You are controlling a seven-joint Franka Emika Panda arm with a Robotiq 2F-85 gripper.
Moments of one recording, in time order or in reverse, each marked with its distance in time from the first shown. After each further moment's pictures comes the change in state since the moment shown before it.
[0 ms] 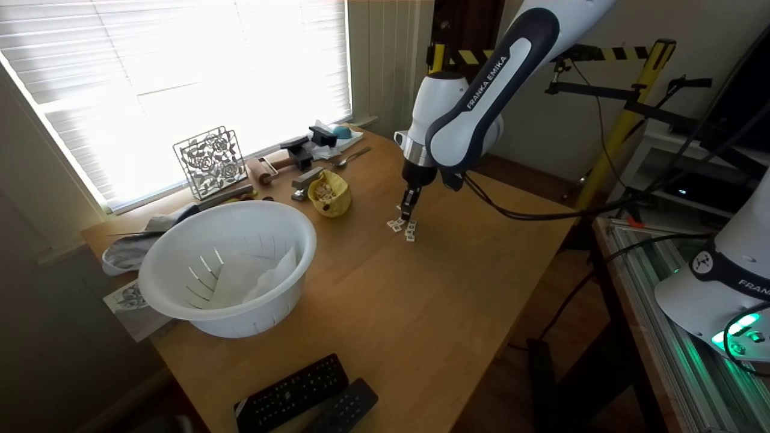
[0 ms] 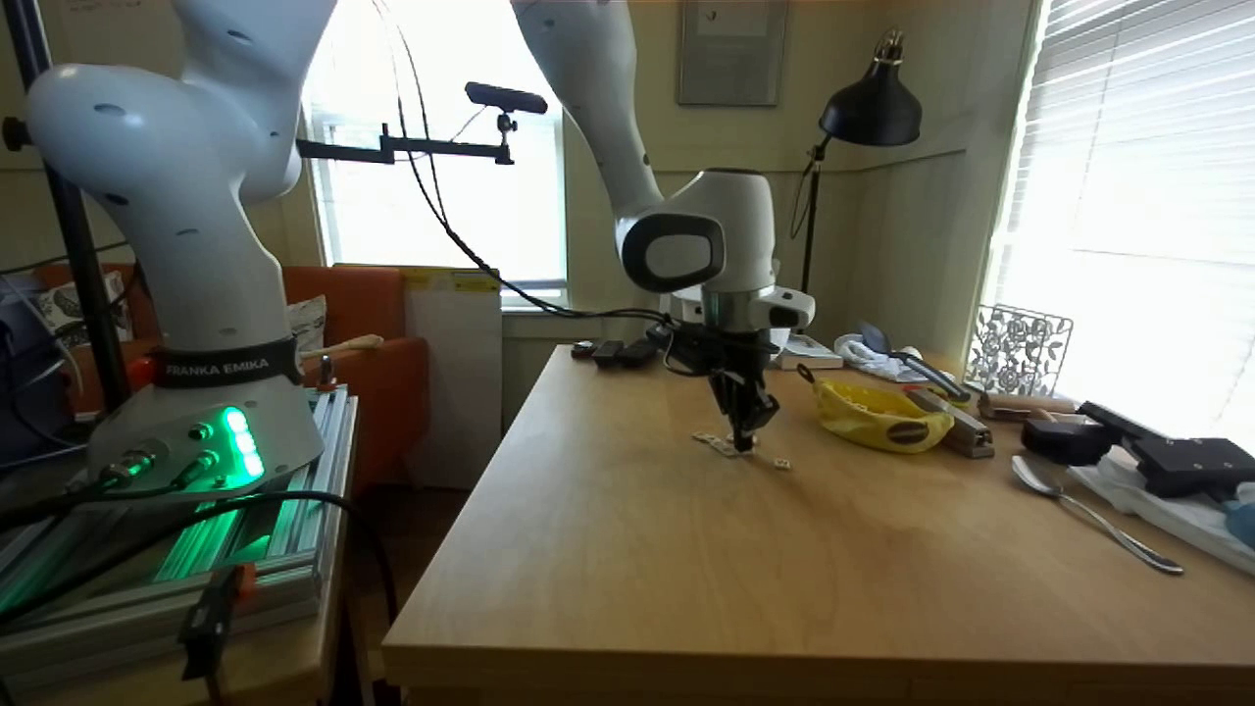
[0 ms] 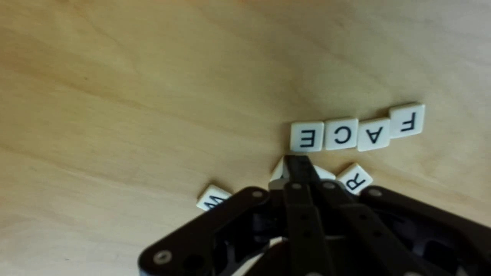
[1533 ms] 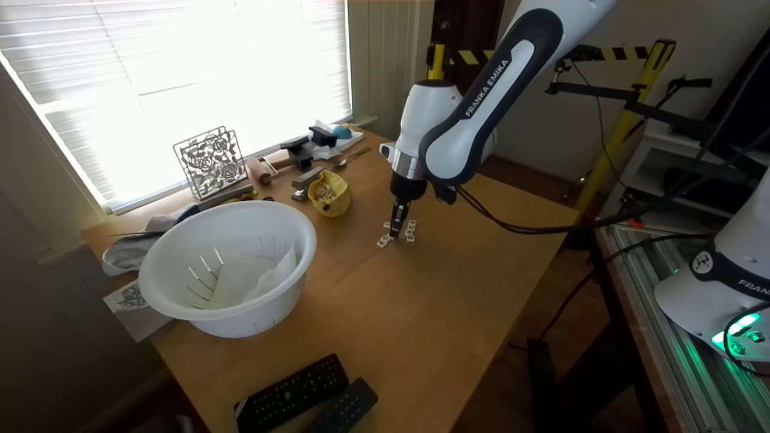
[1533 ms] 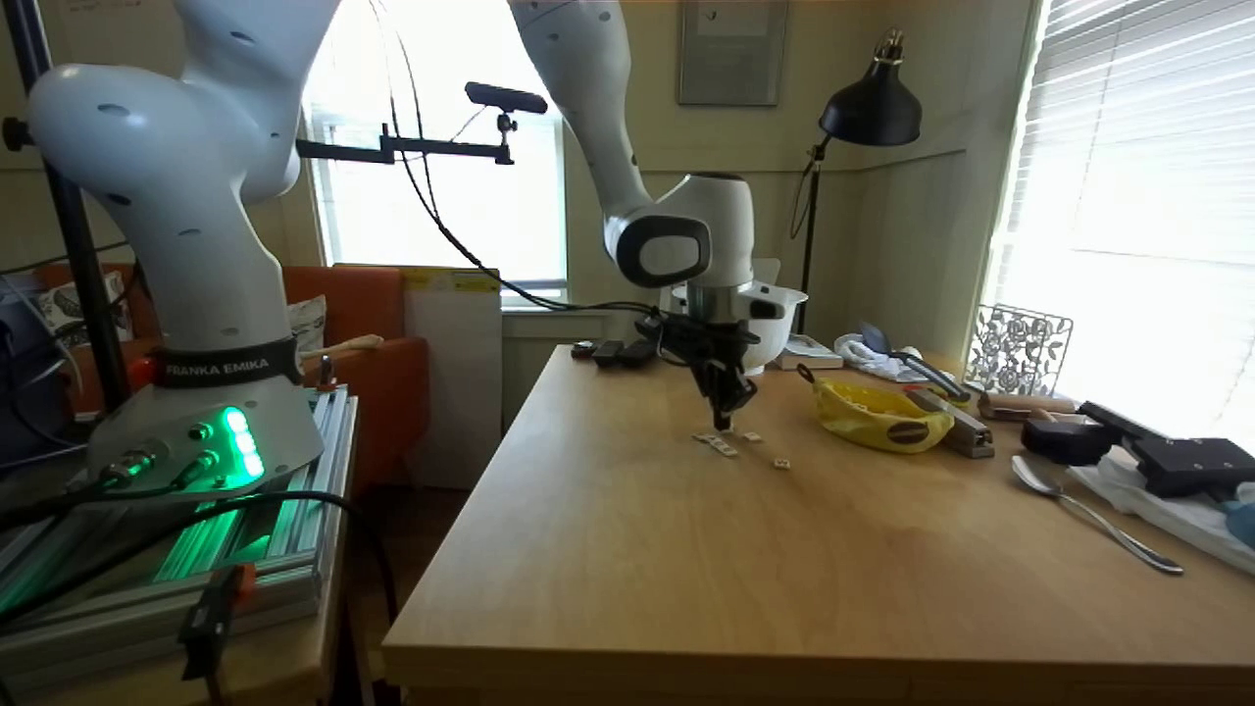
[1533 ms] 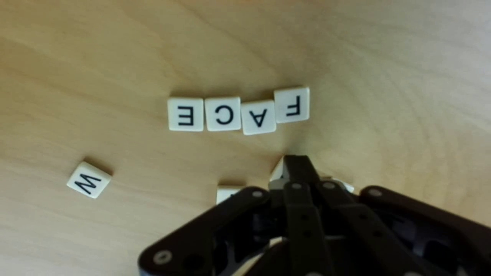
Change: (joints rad) arm 0.017 0.006 0.088 0.000 0.001 0.000 -0.012
